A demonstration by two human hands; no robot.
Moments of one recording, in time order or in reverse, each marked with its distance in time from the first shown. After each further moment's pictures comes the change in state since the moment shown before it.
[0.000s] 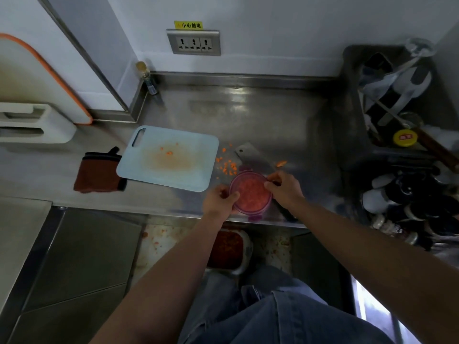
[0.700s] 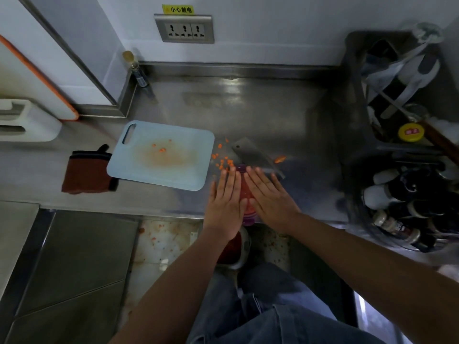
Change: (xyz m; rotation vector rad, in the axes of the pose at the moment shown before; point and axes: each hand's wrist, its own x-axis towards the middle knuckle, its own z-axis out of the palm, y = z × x) left_hand -0.017 -0.008 0.012 1.261 -0.015 0.672; right_hand -0.015 0.026 0.025 -0.926 -0.136 -0.677
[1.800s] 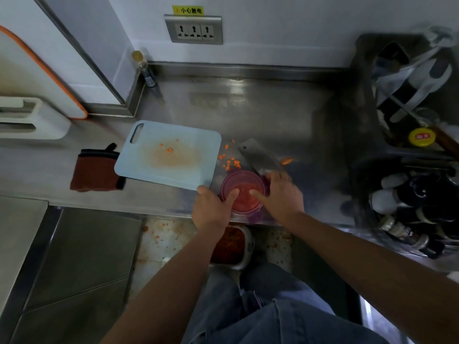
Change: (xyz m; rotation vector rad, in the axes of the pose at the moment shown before) left_hand -0.003 -0.018 -0.027 -0.439 0.034 -0.712; right_hand 0.016 -0.013 -0.030 0.354 0.076 0.503
